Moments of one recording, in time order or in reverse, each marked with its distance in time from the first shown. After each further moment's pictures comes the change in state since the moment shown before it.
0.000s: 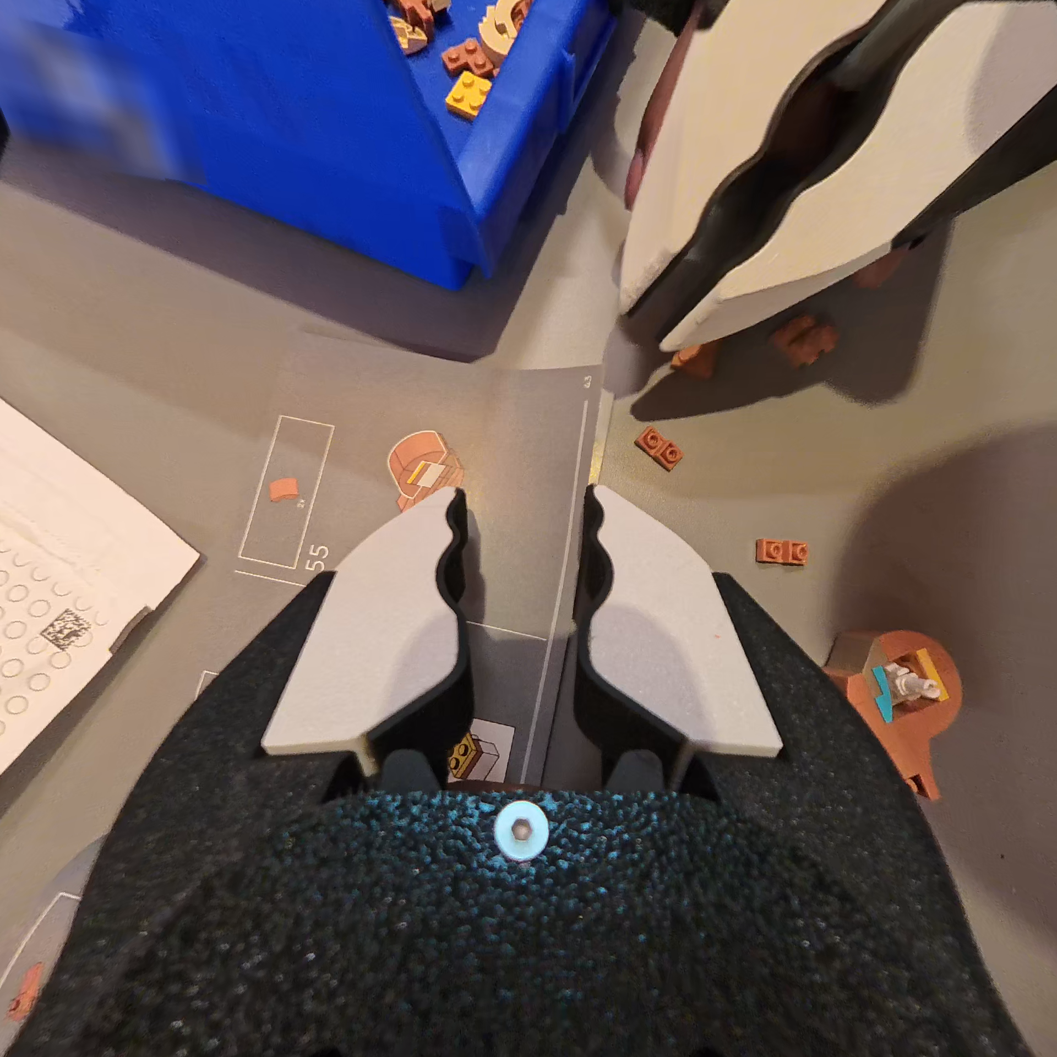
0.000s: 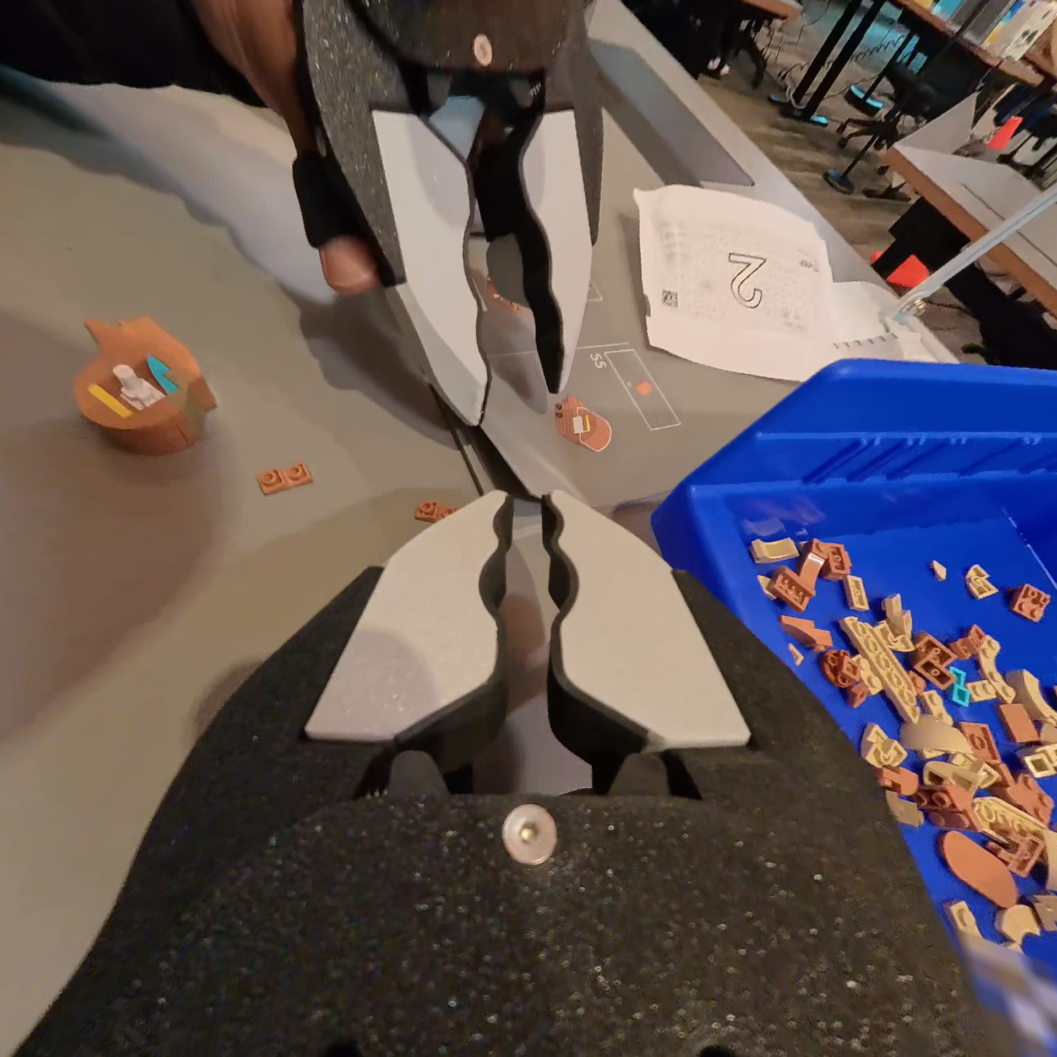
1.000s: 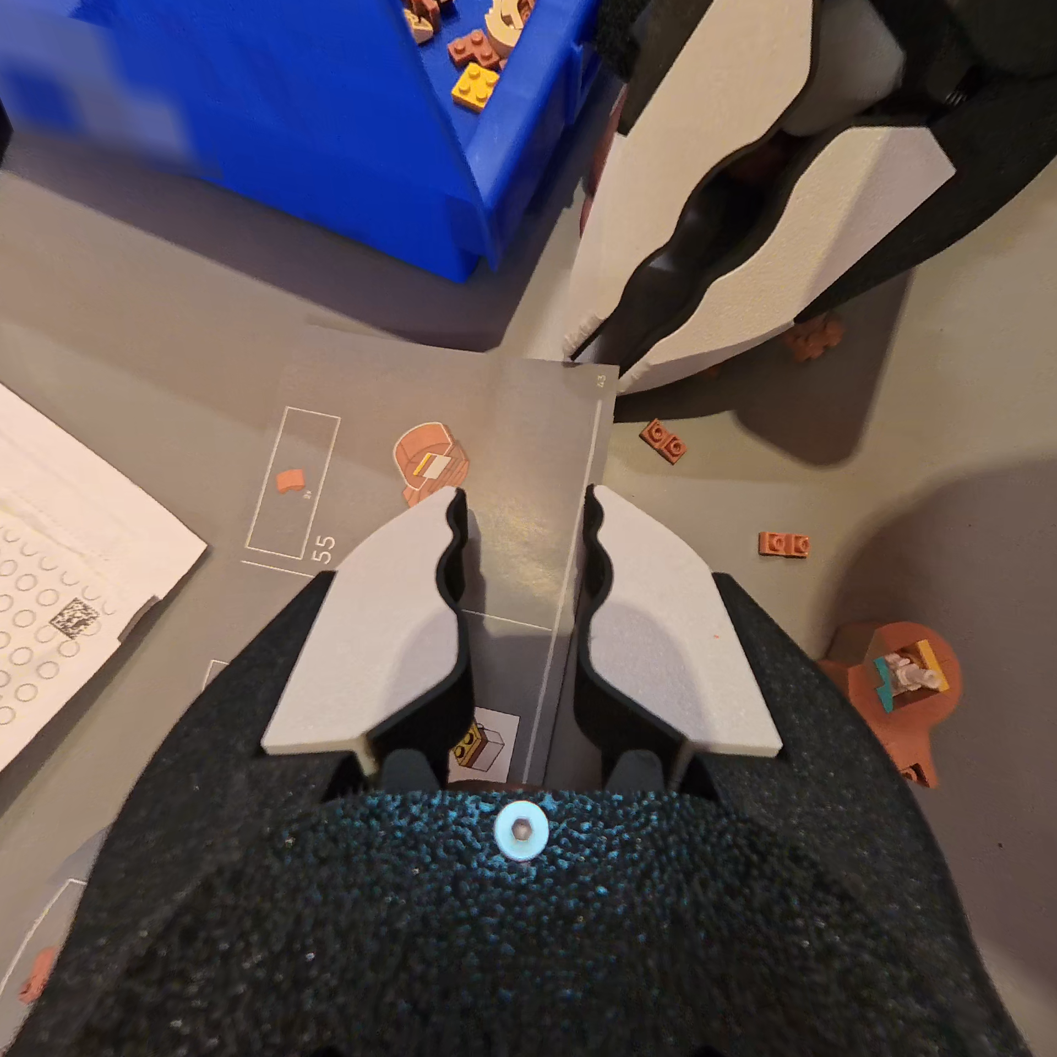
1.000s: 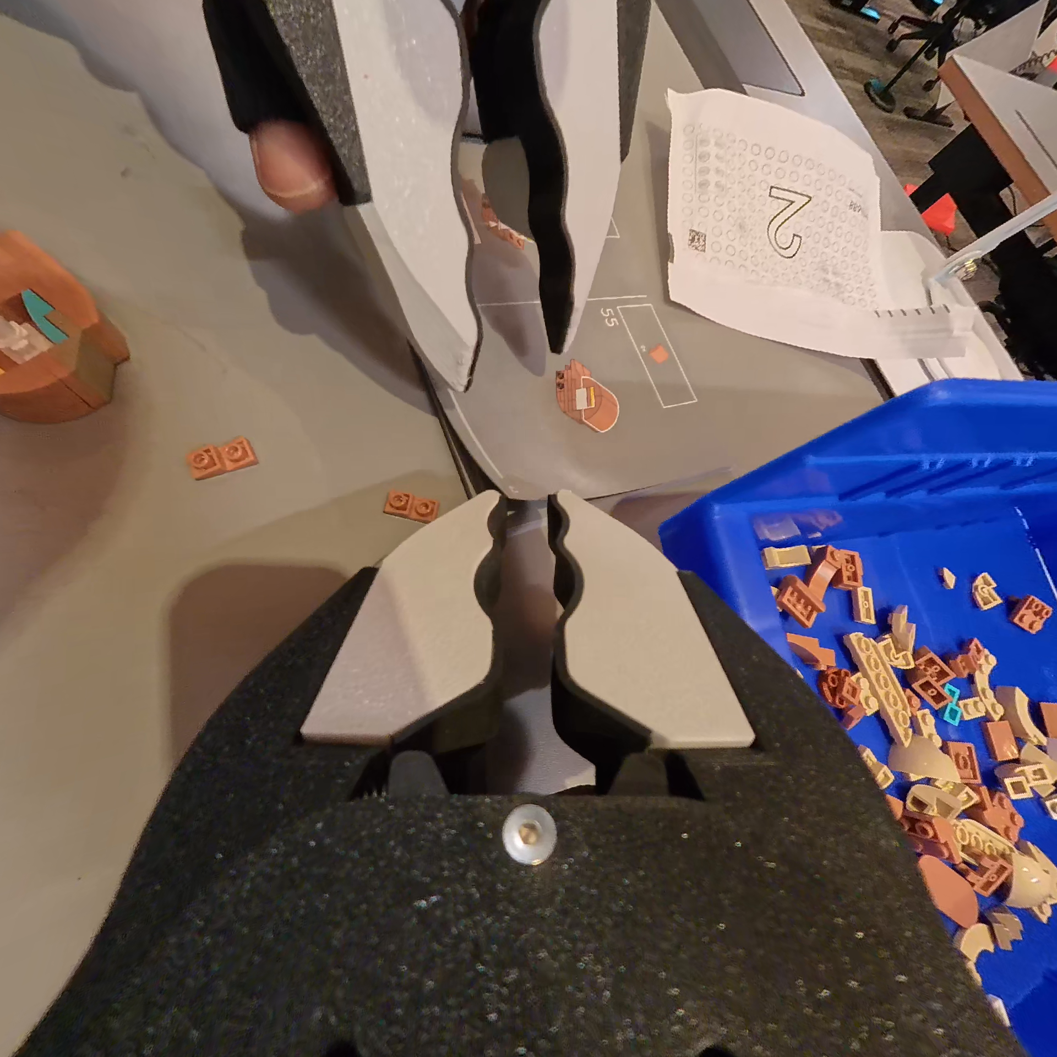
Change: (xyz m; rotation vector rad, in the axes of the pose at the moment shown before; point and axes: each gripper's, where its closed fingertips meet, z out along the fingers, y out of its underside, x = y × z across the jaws) left arm -0.002 0.002 -0.003 -0.007 -0.002 -0.004; right arm 0.003 0.013 0.022 -0.140 0.003 -0.071
